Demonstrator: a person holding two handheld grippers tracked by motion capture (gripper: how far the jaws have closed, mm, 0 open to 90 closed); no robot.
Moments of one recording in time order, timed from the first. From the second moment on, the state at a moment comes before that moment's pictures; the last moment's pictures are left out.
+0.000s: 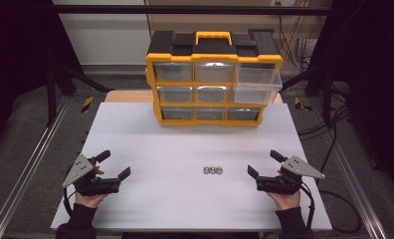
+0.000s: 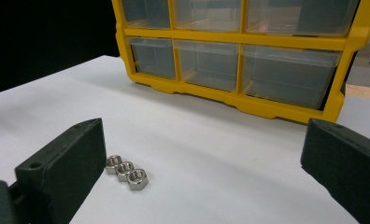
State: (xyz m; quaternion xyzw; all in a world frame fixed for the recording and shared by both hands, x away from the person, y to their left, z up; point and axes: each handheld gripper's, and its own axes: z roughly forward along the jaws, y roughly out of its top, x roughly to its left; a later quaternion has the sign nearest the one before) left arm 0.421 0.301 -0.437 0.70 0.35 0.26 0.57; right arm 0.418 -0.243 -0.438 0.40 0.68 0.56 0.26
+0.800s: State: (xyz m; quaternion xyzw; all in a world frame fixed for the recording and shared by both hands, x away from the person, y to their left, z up) left arm 0.423 0.298 -0.442 0.71 0.35 0.26 0.55; right arm 0.441 -0.192 -0.440 0.37 0.76 0.46 0.25
